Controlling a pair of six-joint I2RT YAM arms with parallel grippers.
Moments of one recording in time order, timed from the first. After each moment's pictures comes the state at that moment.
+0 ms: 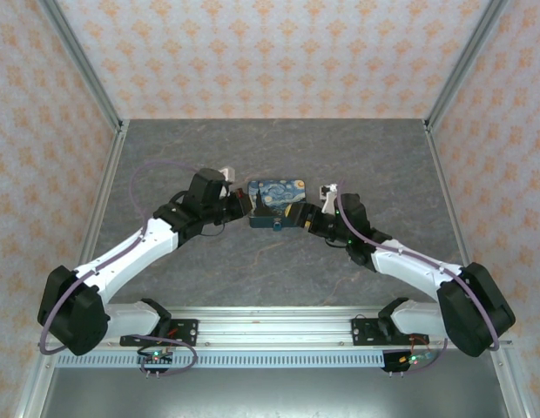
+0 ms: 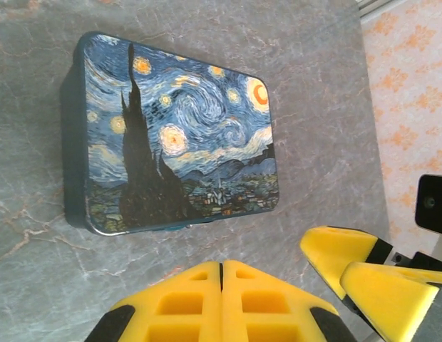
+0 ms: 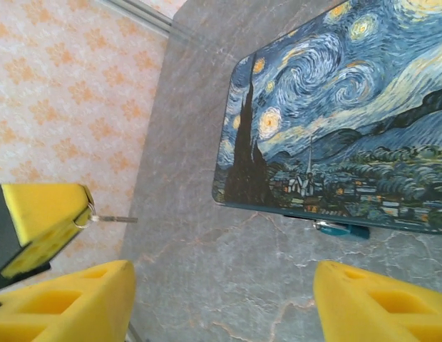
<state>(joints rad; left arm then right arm) -0.52 1.25 0.90 -0.31 0.19 -0.82 0.57 1.22 0.53 0.28 -0.35 0.92</state>
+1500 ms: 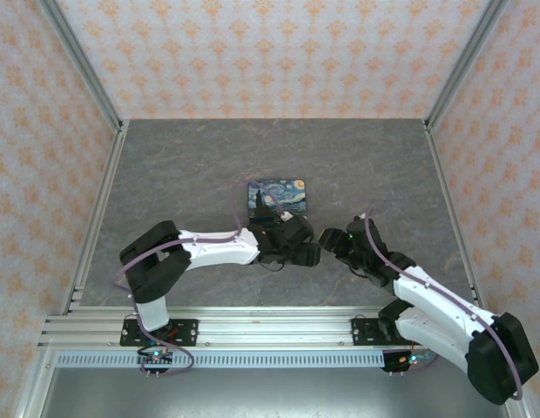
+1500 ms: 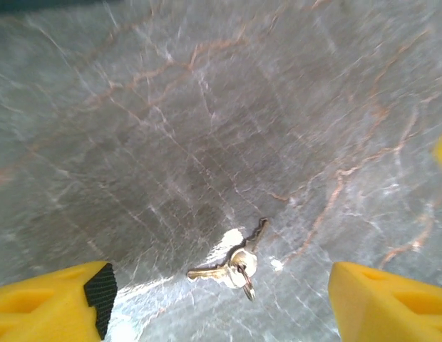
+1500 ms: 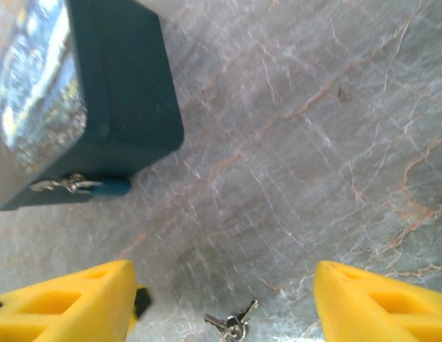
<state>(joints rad) -0.99 1.77 1.10 -0.31 -0.03 -0.84 0.55 0.90 0.38 -0.27 -0.03 0.99</state>
